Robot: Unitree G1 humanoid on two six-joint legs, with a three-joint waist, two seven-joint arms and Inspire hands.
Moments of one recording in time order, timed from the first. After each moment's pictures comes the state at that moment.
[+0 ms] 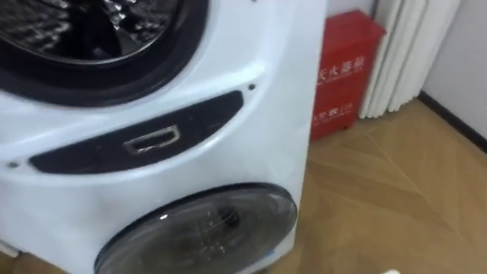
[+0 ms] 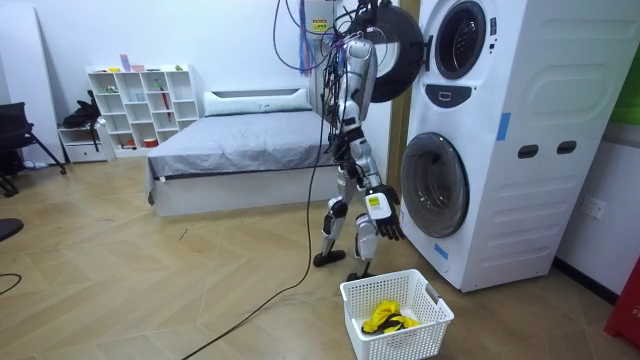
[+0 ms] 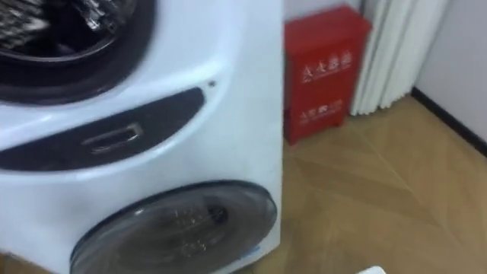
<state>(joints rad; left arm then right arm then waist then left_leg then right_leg) 0.17 0.22 -0.15 1.09 -0.14 0.02 0.10 0.13 -0.28 -0.14 0.99 0.53 -0.04 -0.06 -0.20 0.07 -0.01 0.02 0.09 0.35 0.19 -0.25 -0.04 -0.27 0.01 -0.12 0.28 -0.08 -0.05</state>
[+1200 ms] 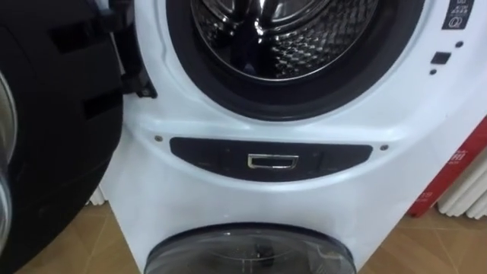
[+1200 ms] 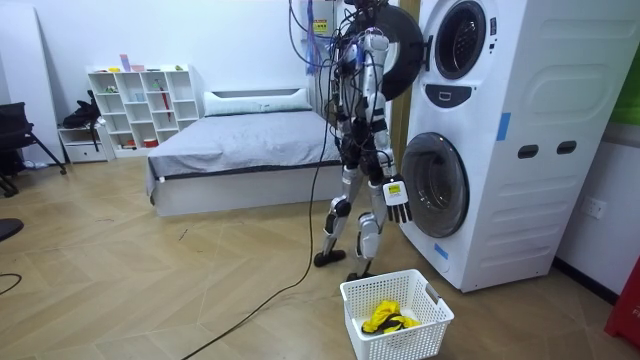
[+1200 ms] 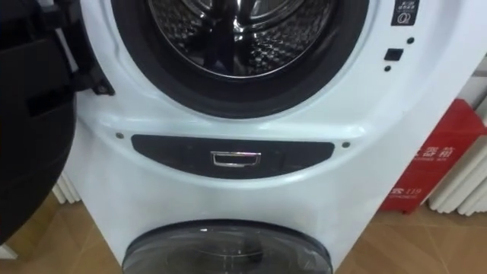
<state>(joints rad) 0.23 0.18 0.08 1.08 -0.12 0.02 0.17 0.17 -0.19 0.00 1.17 0.44 0.01 0.04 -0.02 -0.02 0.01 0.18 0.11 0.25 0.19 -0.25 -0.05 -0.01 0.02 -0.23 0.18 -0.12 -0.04</state>
